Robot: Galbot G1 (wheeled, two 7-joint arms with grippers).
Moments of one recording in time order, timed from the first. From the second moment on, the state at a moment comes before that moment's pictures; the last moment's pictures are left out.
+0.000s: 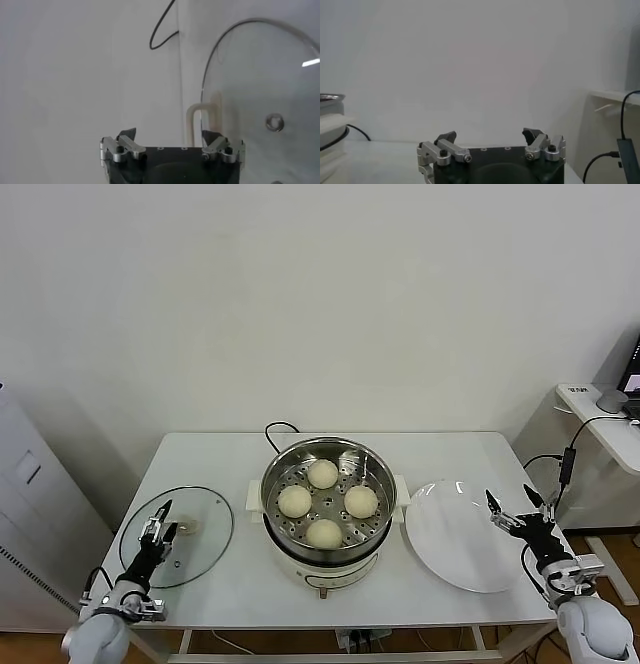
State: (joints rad) left arm 1.18 -1.17 -0.56 -1.35 1.28 -0.21 -0.29; right arm -1.23 1.14 0.84 1.48 0.44 0.15 -0.39
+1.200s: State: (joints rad) left arm 1.20 -1.07 -0.60 -1.63 1.09 -0.09 -0.14; right arm -1.23 1.12 0.86 1.51 0.46 0.13 -0.40
